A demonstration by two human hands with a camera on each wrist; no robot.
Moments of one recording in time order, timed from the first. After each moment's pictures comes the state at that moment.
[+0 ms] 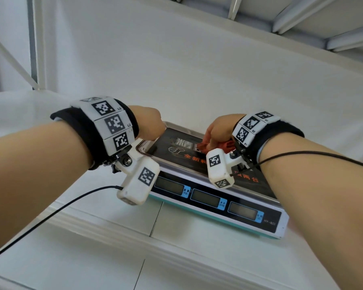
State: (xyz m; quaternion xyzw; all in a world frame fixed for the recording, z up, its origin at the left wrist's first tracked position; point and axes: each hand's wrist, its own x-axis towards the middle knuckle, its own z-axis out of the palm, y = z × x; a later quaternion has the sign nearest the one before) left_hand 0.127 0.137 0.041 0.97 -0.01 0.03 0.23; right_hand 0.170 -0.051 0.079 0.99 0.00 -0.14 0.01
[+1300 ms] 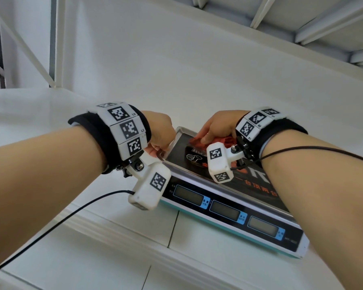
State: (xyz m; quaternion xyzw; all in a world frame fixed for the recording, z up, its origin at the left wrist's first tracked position) left_hand 0.130 0.158 0.032 0.93 0.00 -0.05 0.37; right_hand 0.191 -0.007 0.084 0.99 0.06 -0.12 -0.08
